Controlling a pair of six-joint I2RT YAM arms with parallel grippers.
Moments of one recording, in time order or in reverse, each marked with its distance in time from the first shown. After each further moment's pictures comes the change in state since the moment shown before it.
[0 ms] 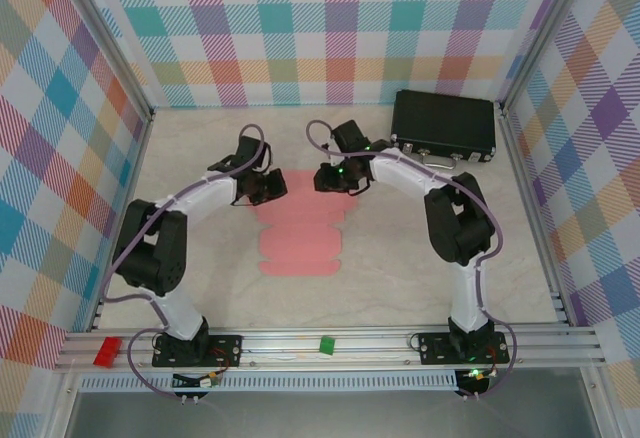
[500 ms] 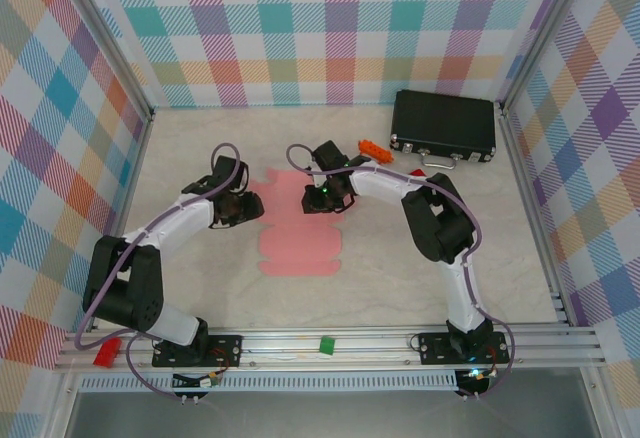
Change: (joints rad) left arm 0.066 -0.196 -0.217 -0.118 -0.111 0.024; right arm 0.068 0.095 -0.012 0.026 -0.014 0.012
